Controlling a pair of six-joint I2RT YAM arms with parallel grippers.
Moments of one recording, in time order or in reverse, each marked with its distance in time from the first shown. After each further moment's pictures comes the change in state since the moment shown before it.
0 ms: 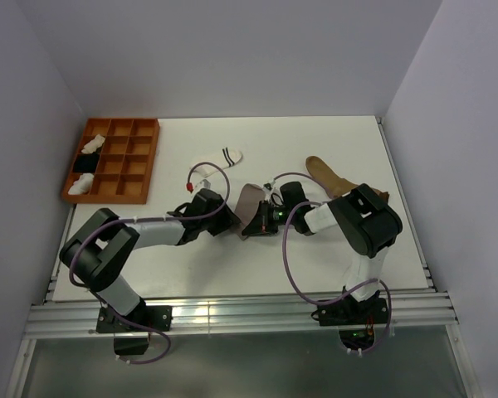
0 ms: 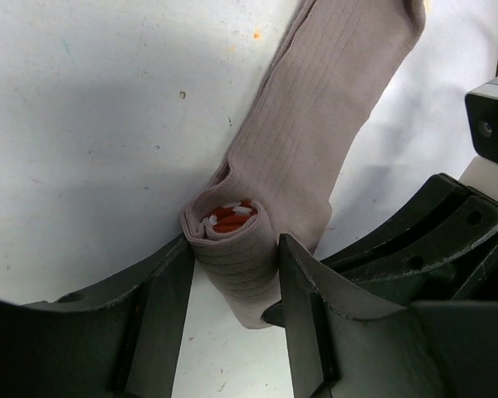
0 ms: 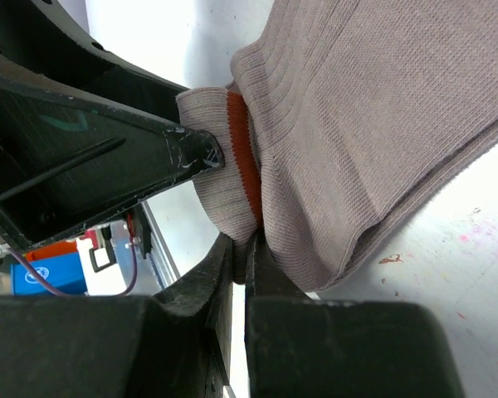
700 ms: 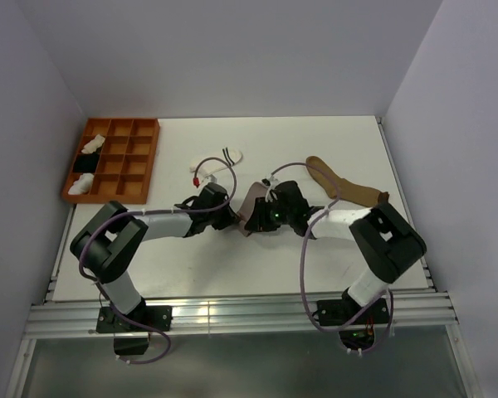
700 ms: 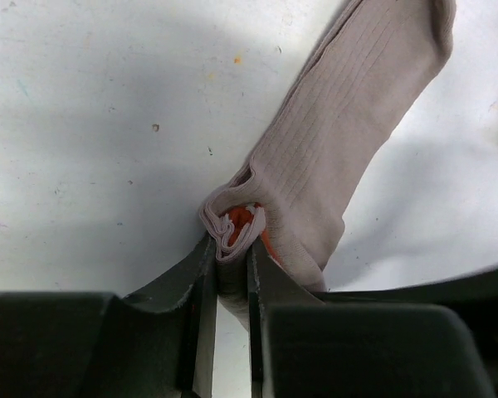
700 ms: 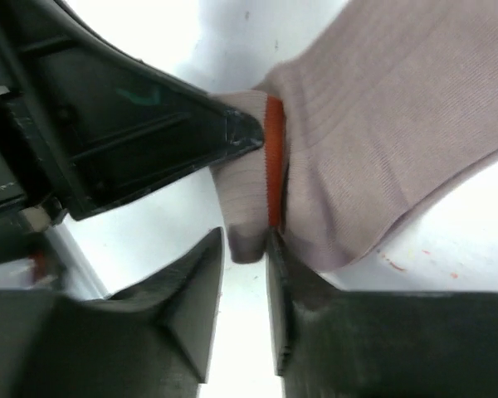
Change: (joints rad) left arm -0.001 0.082 0.102 -0.057 -0.010 0.025; right arm 0.076 -0.196 0.003 -0.201 0.292 -0.163
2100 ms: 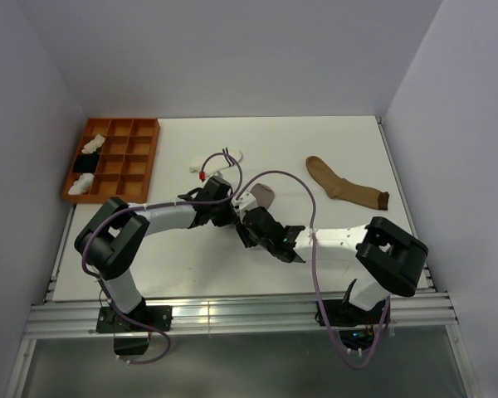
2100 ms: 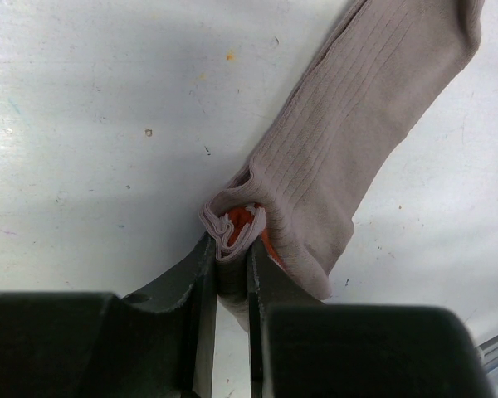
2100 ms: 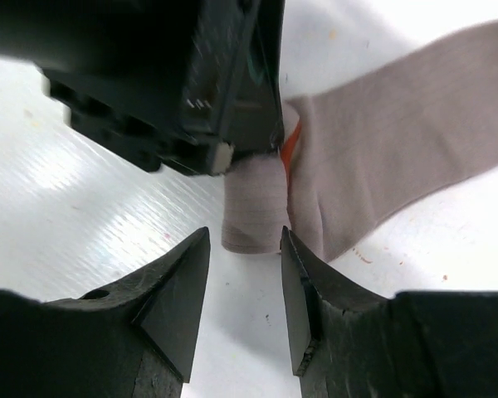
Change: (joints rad) left arm 0.004 0.038 0.133 -0.198 0.034 0.115; right arm 0.425 -0.109 0.024 -0.111 0.766 -0.410
